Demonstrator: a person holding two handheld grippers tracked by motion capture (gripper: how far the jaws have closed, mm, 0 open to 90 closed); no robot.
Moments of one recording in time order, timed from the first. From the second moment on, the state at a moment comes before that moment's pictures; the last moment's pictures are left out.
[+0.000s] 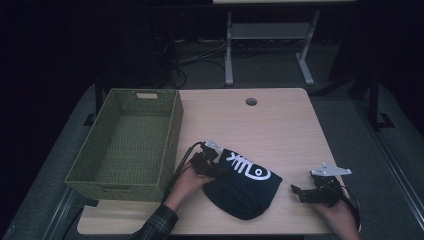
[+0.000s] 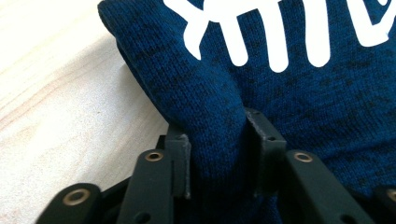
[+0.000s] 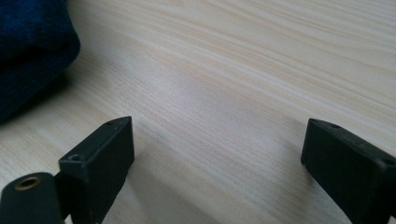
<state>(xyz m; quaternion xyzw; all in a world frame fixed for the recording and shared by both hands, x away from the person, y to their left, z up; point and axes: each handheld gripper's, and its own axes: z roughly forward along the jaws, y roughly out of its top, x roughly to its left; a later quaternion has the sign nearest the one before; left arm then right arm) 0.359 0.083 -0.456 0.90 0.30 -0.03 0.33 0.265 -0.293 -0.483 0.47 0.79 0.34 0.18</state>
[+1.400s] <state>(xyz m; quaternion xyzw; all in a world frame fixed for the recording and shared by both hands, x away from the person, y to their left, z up) 0.337 0.078 -0.359 0.91 0.25 0.00 0.34 0.265 -0.293 -0.482 0.47 0.79 0.34 0.18</state>
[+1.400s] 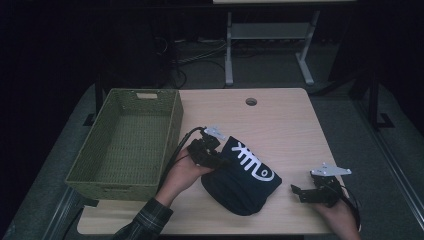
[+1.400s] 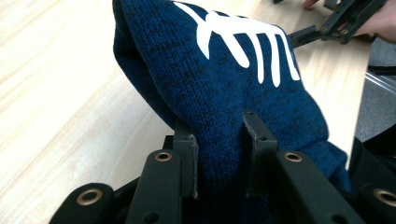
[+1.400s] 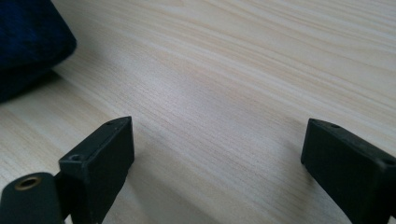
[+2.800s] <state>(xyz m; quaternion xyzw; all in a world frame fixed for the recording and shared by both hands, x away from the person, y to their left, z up) 0.347 0.122 -0.226 0.92 0.24 0.02 0.30 0.265 -0.293 -0.482 0.47 0.79 0.34 0.18</state>
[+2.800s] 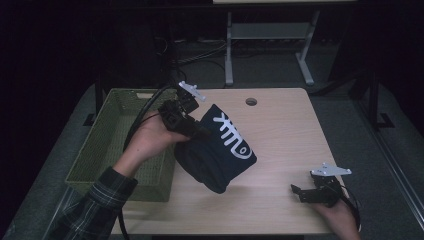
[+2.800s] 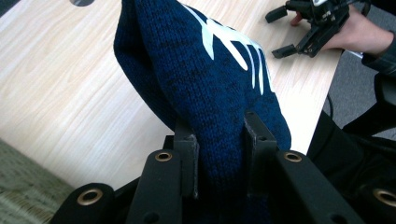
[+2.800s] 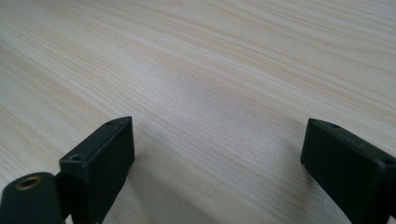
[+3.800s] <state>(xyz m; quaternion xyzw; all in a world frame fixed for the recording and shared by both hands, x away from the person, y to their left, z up) 0.352 0.231 -0.177 0.88 0.34 0.08 0.32 0.265 -0.293 -0.482 0.47 0.79 0.34 0.18</state>
